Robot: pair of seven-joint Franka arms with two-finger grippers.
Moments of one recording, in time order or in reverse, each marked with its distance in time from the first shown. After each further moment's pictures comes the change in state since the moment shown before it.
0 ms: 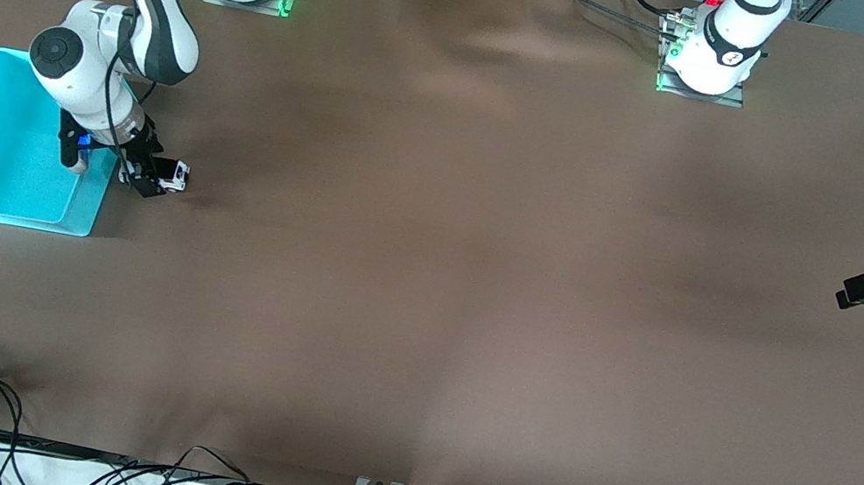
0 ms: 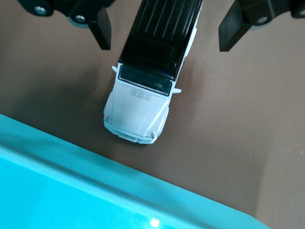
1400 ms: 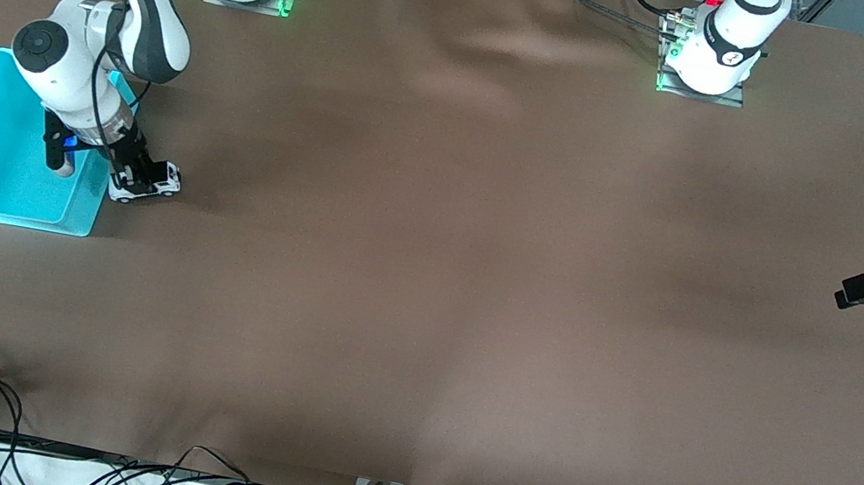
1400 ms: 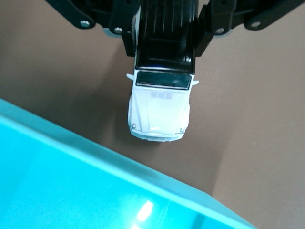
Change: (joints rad) left arm -0.001 0.001 0.000 0.000 0.000 0.000 0.000; right arm -0.008 -0.051 0.000 0.039 -0.001 -0.054 -0.065
